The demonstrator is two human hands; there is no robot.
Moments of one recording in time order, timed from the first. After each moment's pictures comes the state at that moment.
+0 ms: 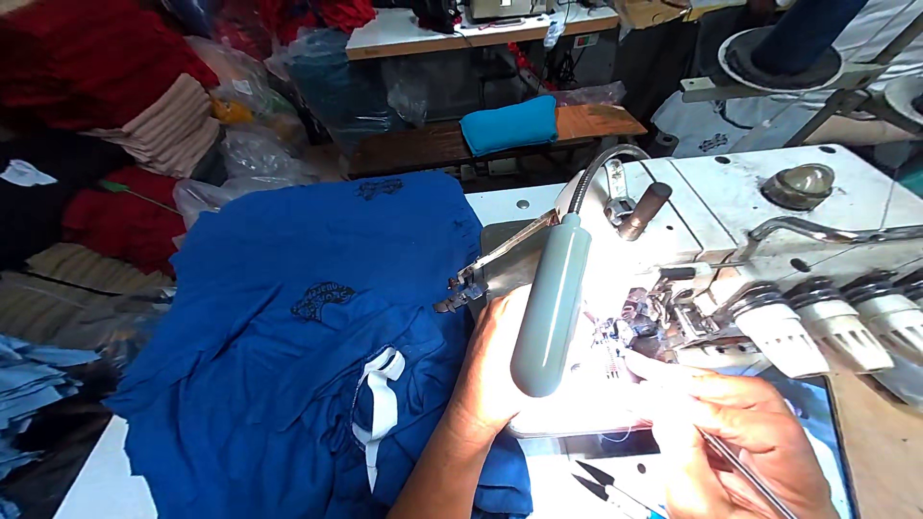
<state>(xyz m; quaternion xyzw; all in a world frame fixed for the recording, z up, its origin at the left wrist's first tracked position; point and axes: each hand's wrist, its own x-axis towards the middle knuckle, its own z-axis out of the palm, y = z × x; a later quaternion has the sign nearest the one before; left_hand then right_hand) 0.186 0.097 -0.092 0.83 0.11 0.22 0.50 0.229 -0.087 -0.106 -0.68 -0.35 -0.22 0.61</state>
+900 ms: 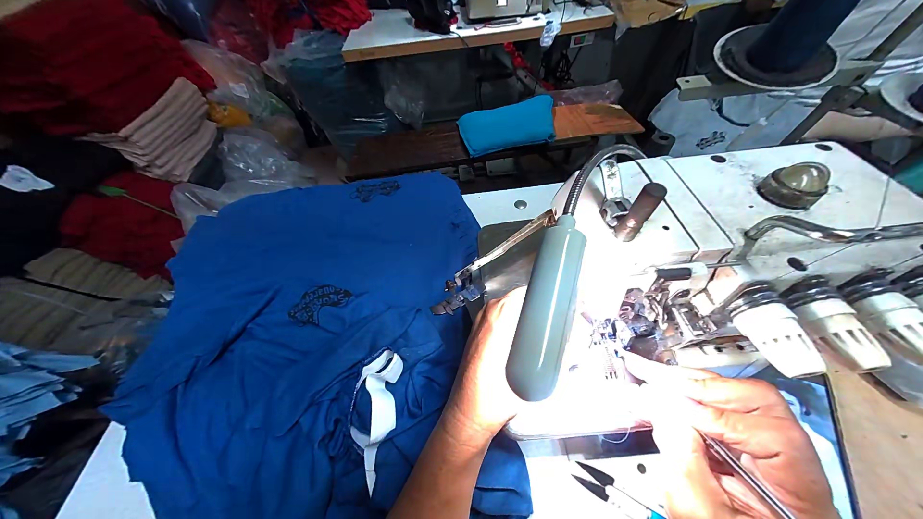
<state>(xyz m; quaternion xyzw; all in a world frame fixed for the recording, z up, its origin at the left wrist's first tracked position) 0.185 0.098 -0.092 0.83 0.11 0.21 0.51 0.230 -0.089 -0.107 -0.67 -0.36 -0.22 0.61</state>
